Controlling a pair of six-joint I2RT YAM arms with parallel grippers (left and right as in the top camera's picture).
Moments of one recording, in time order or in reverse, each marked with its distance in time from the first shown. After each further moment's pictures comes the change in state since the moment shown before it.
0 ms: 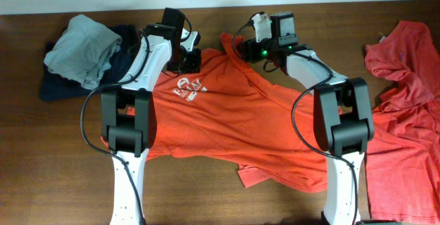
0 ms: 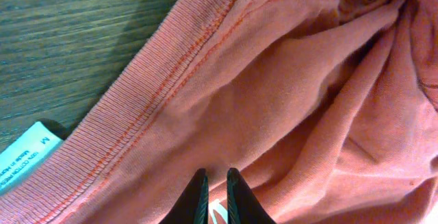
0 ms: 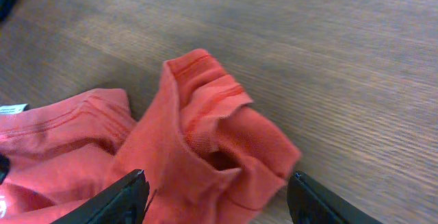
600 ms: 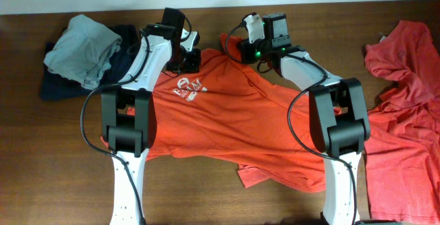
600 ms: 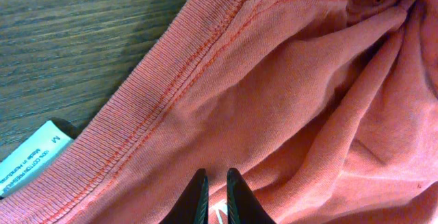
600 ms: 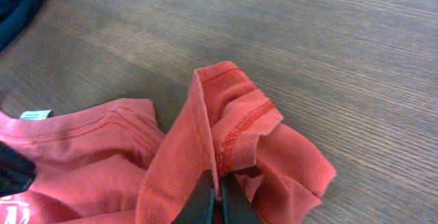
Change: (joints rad) left arm 0.000 0.000 0.000 0.000 -0.016 0.000; right arm 0.031 0.002 0.000 0.034 -0.006 0.010
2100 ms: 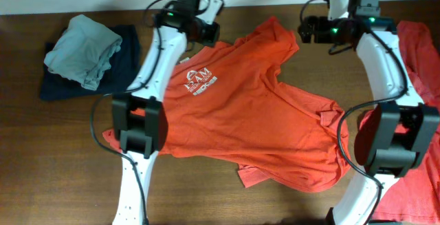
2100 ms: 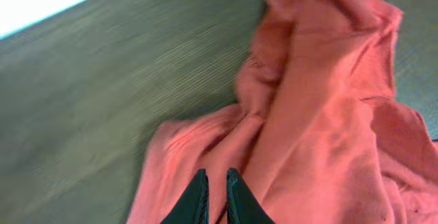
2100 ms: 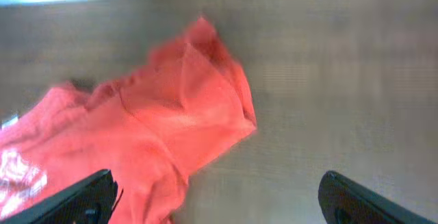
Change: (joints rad) left arm -0.101 0.028 0.265 0.155 -0.049 0.227; right arm -0.350 -0.238 0.171 -0.653 0.058 0.000
